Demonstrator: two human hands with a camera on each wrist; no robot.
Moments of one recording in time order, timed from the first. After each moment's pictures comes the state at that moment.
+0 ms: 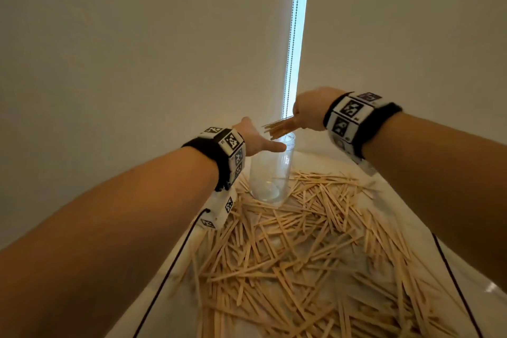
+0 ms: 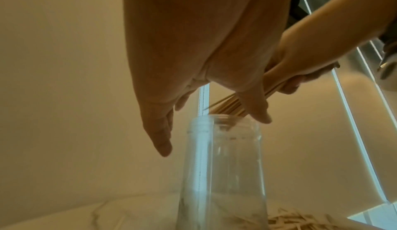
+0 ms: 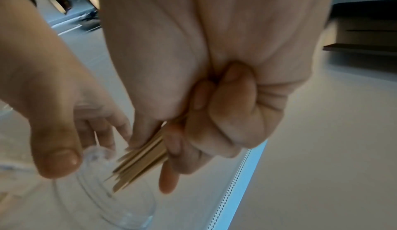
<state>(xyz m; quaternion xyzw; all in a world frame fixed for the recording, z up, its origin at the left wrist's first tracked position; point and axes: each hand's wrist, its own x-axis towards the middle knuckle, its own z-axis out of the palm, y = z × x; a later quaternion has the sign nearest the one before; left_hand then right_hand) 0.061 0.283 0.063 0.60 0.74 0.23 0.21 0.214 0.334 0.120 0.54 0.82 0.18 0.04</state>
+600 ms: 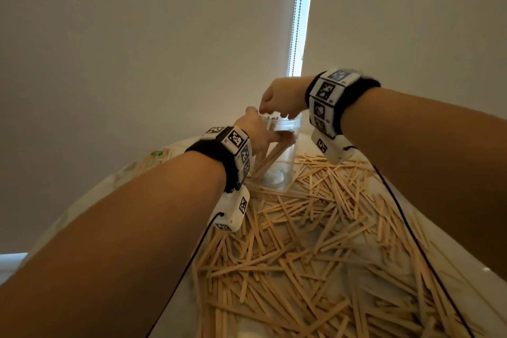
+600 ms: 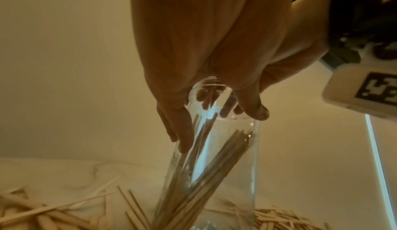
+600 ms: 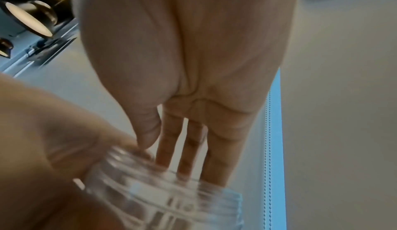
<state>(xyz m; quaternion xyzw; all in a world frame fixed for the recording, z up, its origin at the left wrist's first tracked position) 0.061 0.316 0.015 0.60 0.71 0.29 0.23 0.160 0.365 0.090 0.48 0.88 -0.01 0.02</state>
